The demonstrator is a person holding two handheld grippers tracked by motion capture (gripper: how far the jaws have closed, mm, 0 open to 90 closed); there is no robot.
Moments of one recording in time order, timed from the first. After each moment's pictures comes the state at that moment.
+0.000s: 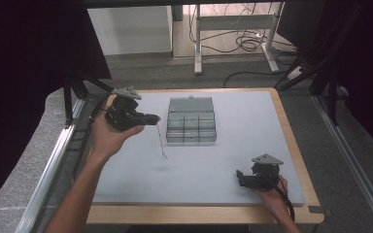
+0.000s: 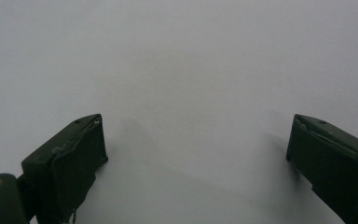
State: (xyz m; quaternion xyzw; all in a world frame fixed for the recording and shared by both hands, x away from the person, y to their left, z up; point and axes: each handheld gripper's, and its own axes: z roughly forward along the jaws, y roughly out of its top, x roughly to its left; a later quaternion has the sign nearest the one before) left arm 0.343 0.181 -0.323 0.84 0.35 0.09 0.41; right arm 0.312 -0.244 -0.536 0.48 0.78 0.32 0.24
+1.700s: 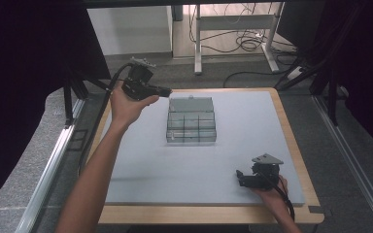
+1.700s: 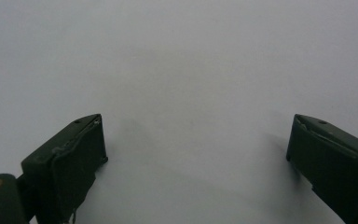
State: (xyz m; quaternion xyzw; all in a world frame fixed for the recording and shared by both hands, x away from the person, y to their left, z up) left arm 0.416 0.154 -0.299 0.82 0.37 0.10 0.42; right arm 0.313 -0.244 -0.536 0.48 0.78 0.32 0.24
